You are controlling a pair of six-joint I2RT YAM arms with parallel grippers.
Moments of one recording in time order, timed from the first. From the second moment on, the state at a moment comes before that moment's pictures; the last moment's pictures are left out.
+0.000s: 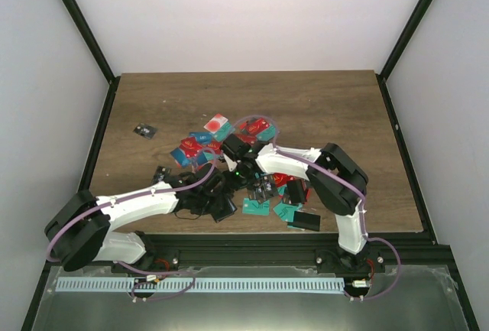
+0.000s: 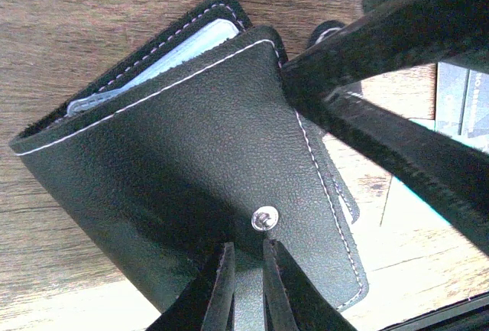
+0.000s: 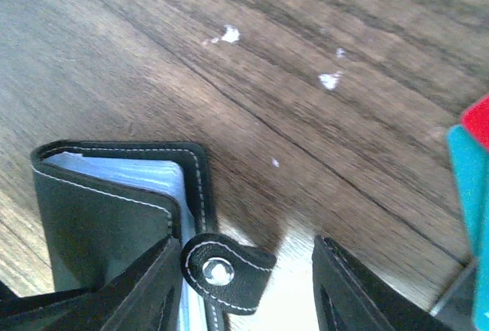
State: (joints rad) left arm -0.86 1.32 0.62 -0.49 0.08 -0.92; right arm 0.90 1.96 1.32 -0.58 -0.27 0.41
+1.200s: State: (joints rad) left arm -0.86 1.36 0.67 -0.50 0.07 -0.93; right arm 0.90 1.86 1.23 -0.61 -0.16 0.41
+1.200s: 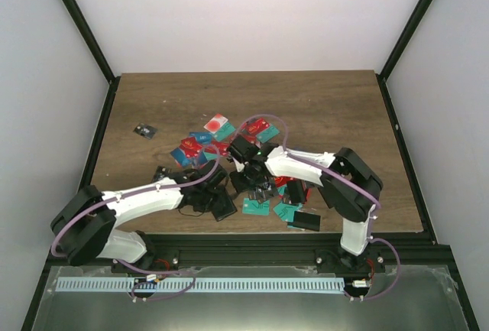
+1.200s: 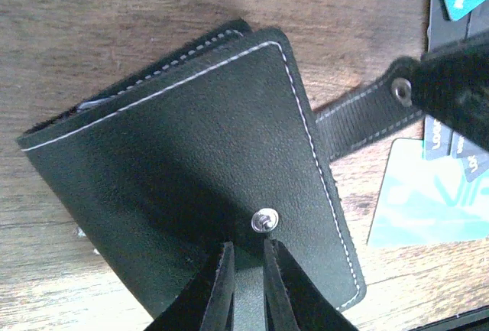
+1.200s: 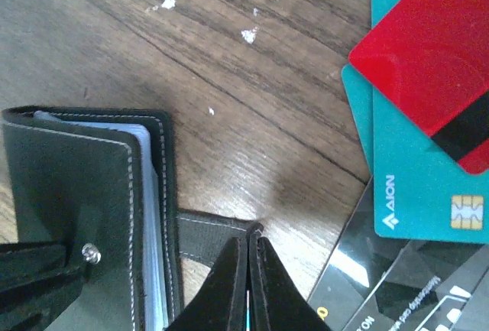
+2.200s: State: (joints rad) left arm -0.86 1.13 0.59 -0.70 0.10 -1.05; right arm 0.90 1.70 1.07 -0.44 -0.21 0.48
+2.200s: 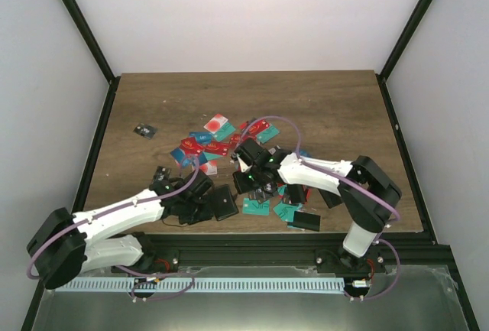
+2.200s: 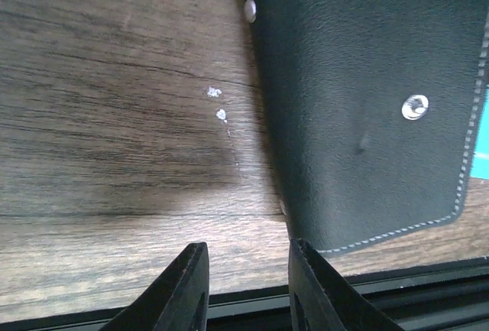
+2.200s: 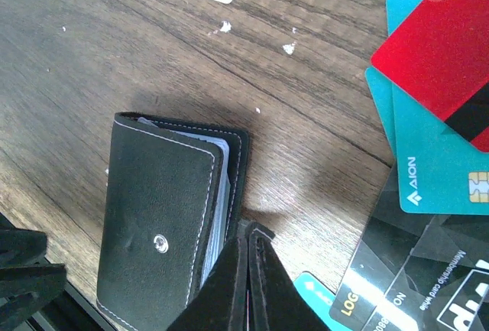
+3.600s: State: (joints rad) left arm -0.86 1.42 0.68 -0.49 0.14 -1.01; right arm 0.90 1.64 0.99 -0.38 -0.22 0.49
